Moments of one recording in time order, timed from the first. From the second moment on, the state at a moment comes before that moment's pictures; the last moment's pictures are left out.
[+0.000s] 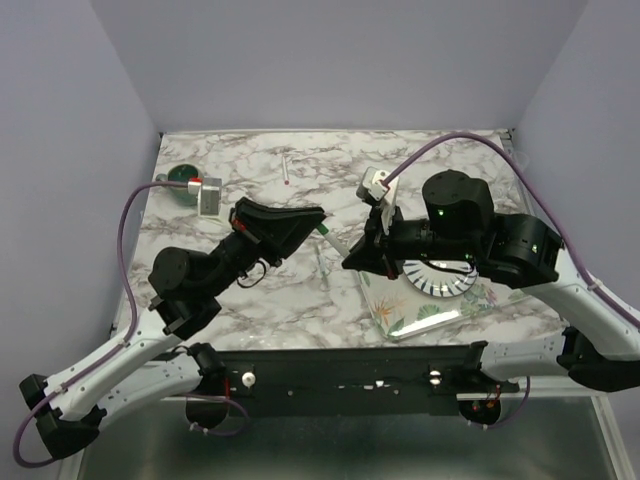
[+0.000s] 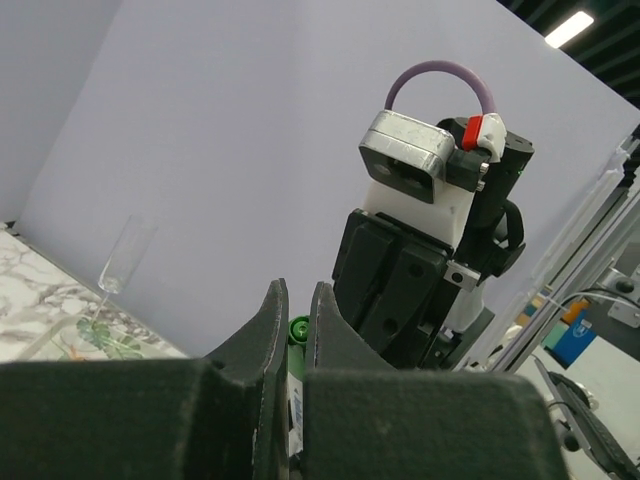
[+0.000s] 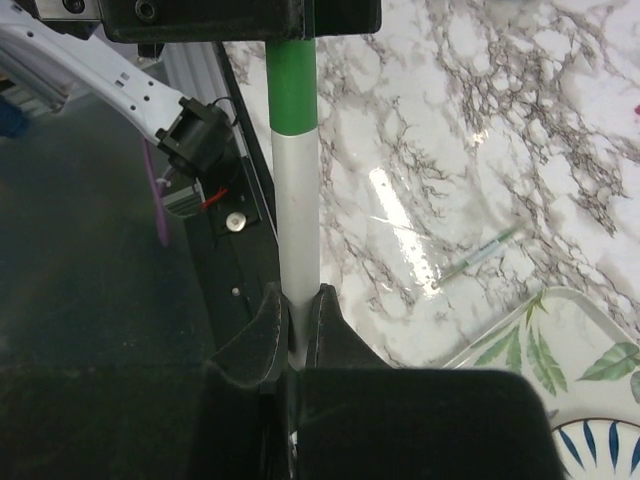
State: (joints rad) left arm -0.89 0.75 0.80 0.44 0.14 -0.76; right arm 1.08 1.21 1.69 -0.87 -0.18 0.07
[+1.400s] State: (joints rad) left arm -0.93 0.54 0.83 -0.40 -0.46 -0.26; right arm 1.04 1.66 1.18 -0.33 0.25 0.52
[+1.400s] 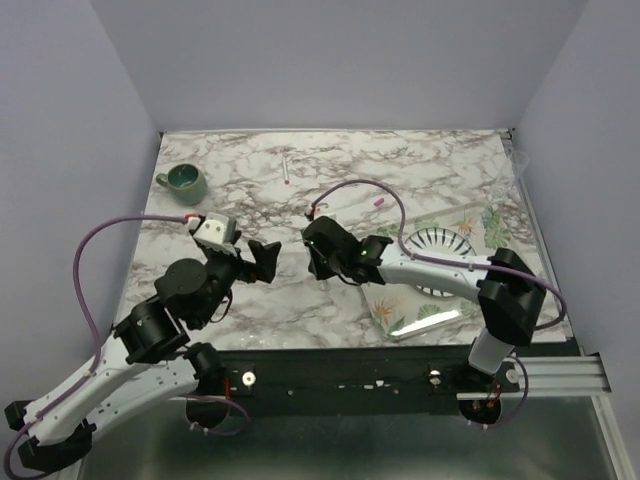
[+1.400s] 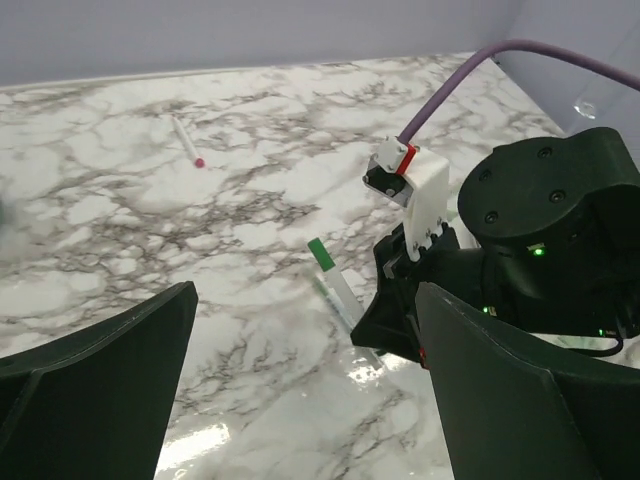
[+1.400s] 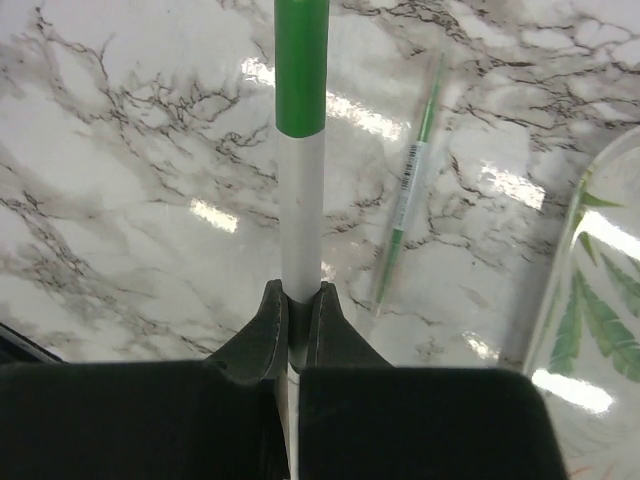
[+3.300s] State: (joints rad) left arm -0.39 1.95 1.74 -0.41 -0.32 -0.43; right arm 1.05 1.07 0.94 -0.40 0.04 0.63
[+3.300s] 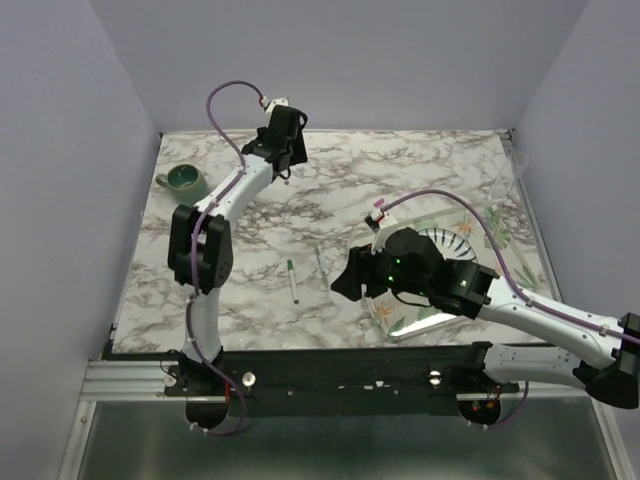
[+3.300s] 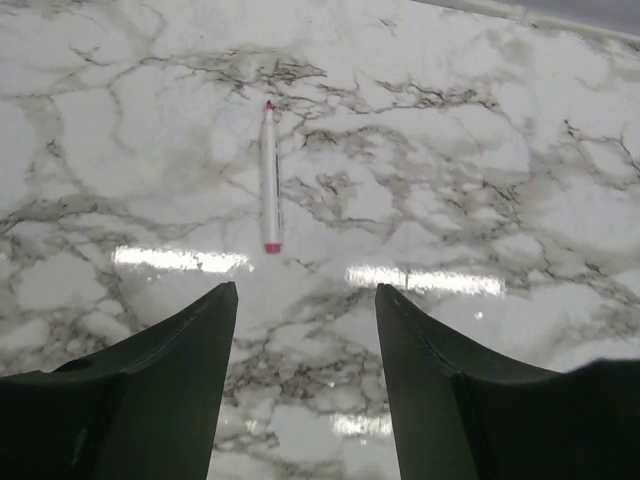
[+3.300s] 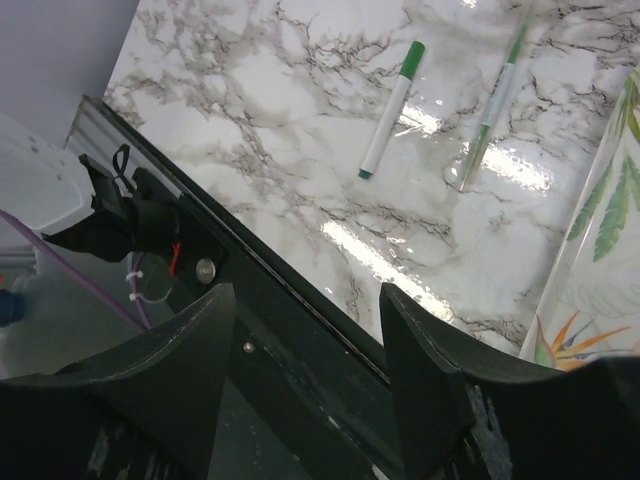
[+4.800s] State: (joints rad) left arm -0.28 2.23 1.74 -0.45 -0.15 -0.45; right arm 1.04 1.01 1.03 -0.42 0.15 0.59
